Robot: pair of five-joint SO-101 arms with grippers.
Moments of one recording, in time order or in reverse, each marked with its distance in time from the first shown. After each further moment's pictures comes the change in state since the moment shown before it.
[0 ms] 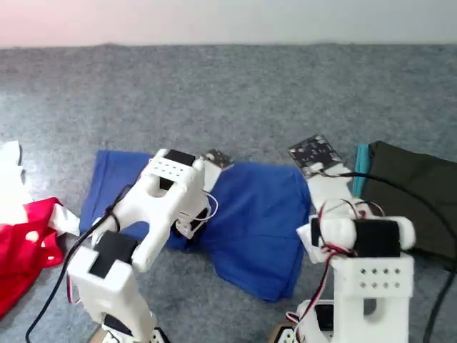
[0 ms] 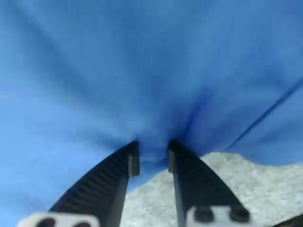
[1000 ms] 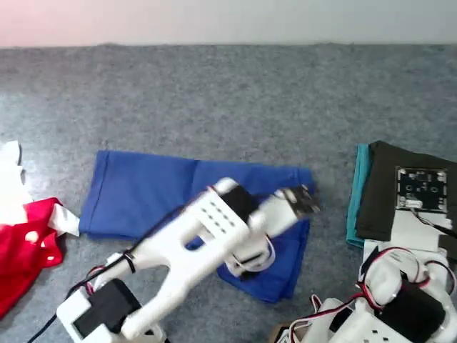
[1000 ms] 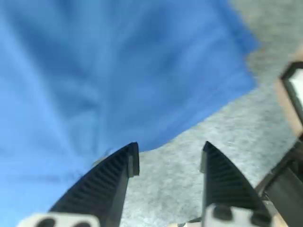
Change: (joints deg) left arm 30.1 -19.1 -0.2 6.2 -0.2; right arm 35.5 -16.5 -0.1 0.8 2.3
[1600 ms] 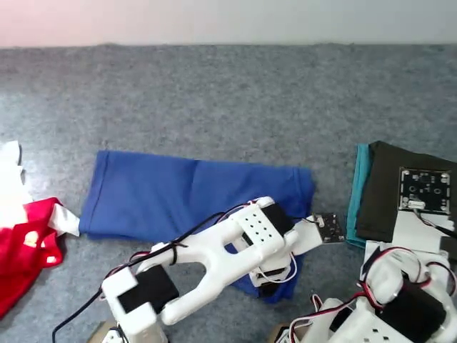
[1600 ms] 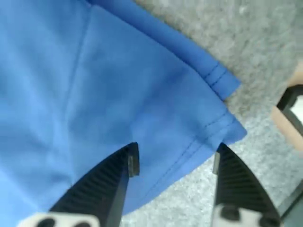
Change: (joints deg) left arm 5.7 17.2 -5.6 -8.4 -2.7; right arm 0.7 0.0 0.0 0.7 0.0
